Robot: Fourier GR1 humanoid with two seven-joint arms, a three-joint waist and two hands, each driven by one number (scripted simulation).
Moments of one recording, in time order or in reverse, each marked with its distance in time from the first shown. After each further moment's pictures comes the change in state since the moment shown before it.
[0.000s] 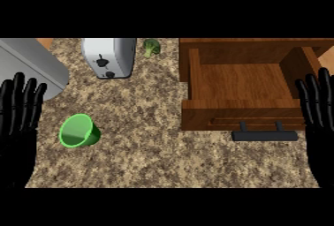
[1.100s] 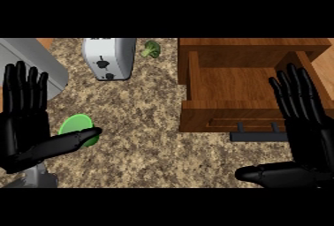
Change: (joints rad) left arm -0.124 -0.078 0.084 0.197 0.079 0.179 0.000; right arm -0.059 0.020 0.022 0.060 -0.095 0.074 0.094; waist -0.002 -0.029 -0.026
